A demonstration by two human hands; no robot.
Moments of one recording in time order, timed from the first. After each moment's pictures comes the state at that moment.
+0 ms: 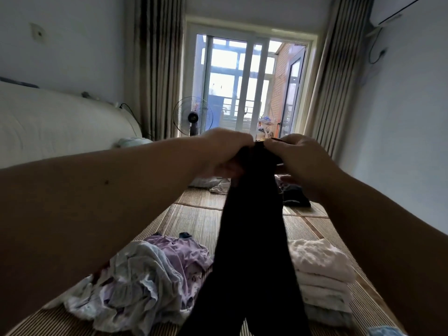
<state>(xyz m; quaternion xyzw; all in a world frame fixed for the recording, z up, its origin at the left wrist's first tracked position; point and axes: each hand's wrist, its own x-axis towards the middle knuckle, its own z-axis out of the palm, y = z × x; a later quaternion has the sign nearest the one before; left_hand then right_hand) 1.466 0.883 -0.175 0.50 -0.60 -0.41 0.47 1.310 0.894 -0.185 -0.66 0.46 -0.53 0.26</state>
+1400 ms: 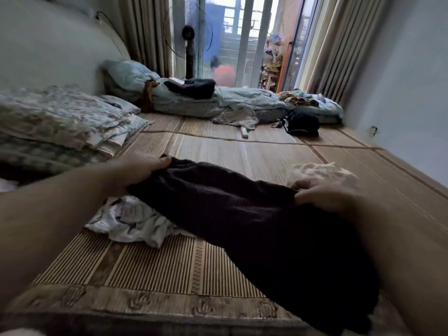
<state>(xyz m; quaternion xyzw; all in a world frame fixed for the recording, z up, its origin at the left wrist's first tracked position) 1.631 0.820 -0.431 0.69 -0.57 -0.35 0.28 1.228 0.841 -0.387 -0.71 0.62 -0.12 0.30</state>
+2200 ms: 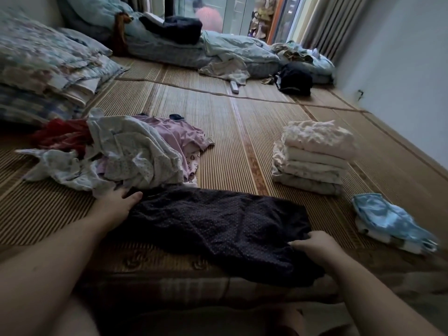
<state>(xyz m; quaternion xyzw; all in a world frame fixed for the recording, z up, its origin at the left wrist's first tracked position) 1.633 0.900 -0.568 0.77 -0.51 -0.30 0.23 1.213 0.937 -0.547 -0.46 0.81 -0.08 0.35</state>
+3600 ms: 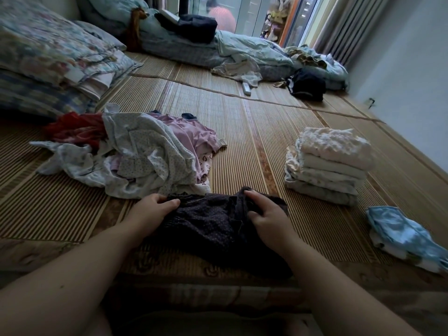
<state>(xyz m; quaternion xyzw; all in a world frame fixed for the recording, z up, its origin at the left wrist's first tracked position) 1.593 0.908 -0.566 0.73 -0.46 -0.40 0.30 1.339 0.908 -0.524 -0.68 0.60 -0.24 0.35</state>
